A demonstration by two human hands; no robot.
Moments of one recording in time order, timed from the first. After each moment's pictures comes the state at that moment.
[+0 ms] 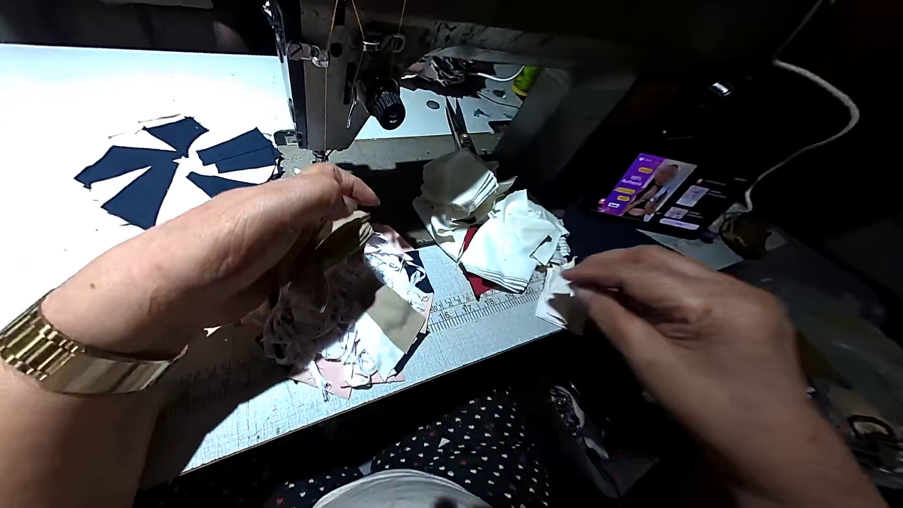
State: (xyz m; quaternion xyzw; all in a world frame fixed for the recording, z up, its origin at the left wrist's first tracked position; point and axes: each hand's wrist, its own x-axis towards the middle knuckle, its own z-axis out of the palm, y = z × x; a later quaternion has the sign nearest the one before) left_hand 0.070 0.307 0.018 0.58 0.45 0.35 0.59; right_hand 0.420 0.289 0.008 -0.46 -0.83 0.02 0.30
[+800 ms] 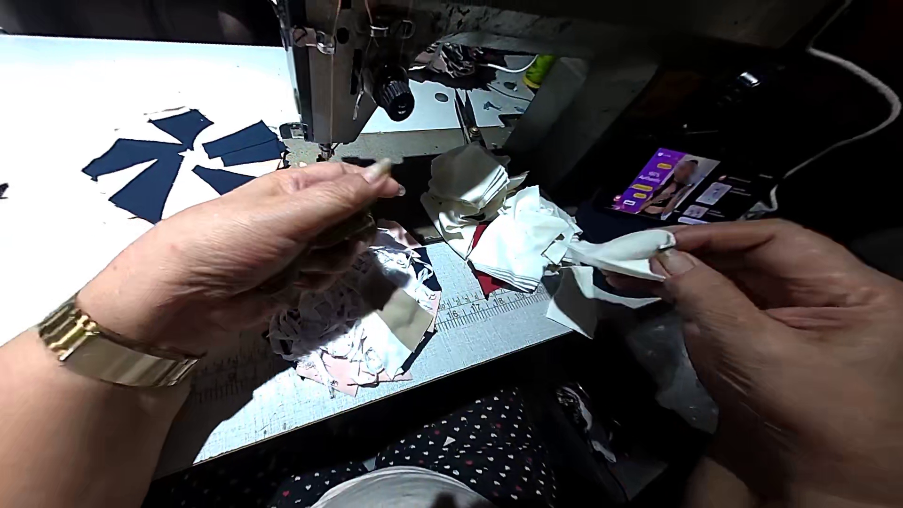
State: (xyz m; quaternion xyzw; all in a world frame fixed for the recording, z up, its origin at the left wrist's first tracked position) left_hand 0.082 0.302 0.022 0.51 0.41 0.40 0.65; right_hand 0.434 0.303 0.008 -0.41 -0.76 0.16 0.47
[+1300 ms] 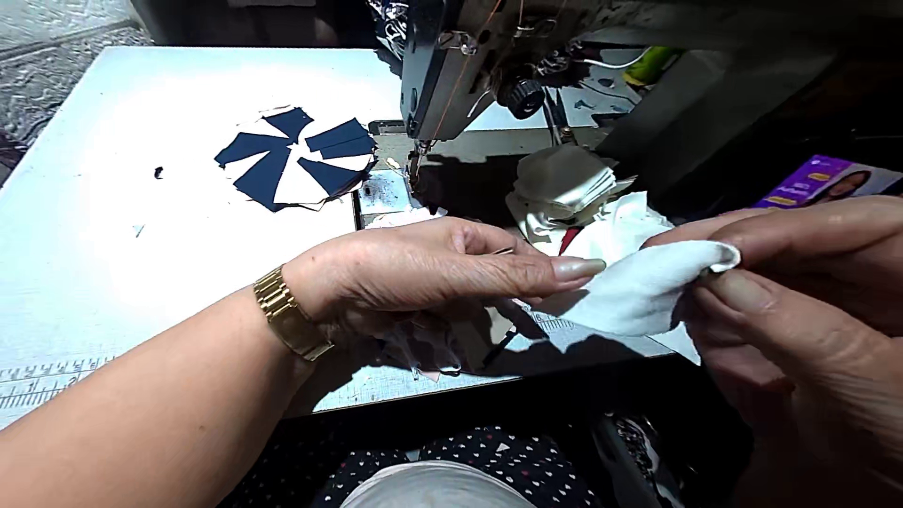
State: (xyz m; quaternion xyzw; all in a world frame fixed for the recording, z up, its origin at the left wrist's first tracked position) left_hand 0.093 0.291 0.022 0.58 0.30 0.26 0.71; right_hand 0.355 0.298 0.020 -0.23 -0.78 0.34 0.47
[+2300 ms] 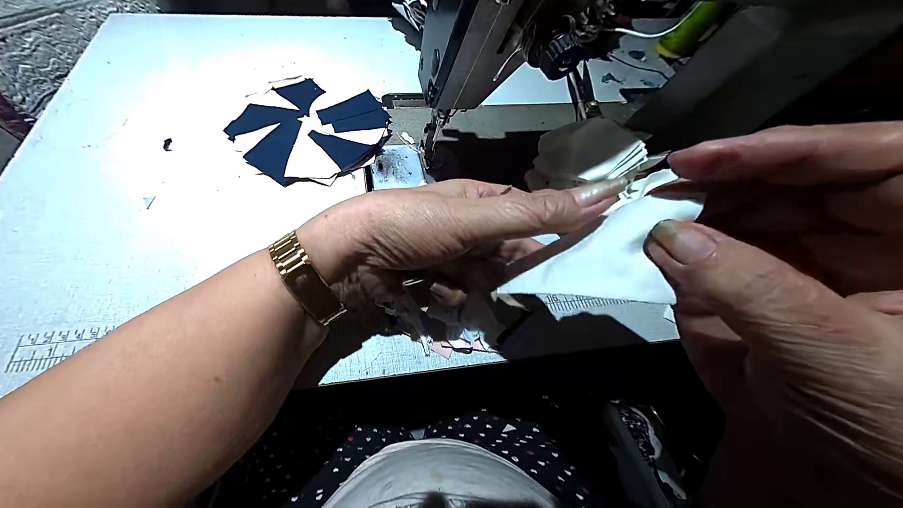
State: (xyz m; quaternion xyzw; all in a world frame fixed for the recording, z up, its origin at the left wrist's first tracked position) left_hand 0.092 0.293 0.022 0.54 0.30 0.28 0.73; right_hand 0.326 0.295 0.019 -0.22 -0.76 0.35 0.49
